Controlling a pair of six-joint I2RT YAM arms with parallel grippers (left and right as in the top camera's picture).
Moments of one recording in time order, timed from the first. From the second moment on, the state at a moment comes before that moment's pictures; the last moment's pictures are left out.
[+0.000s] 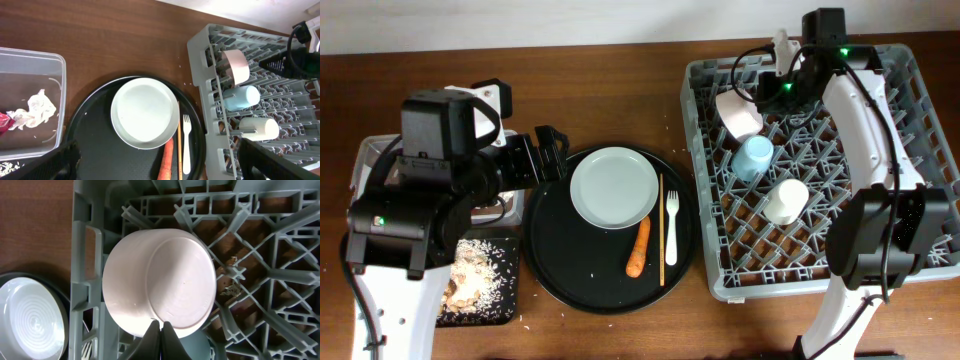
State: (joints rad) left arm -0.16 1.27 1.61 -1.12 0.20 -0.33; right arm -0.04 2.07 1.92 -1.02 -0.32 -0.04
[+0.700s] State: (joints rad) left arm -0.16 1.27 1.61 -1.12 0.20 -0.33; right arm -0.01 2.14 1.93 -1.17 -0.31 -0.04
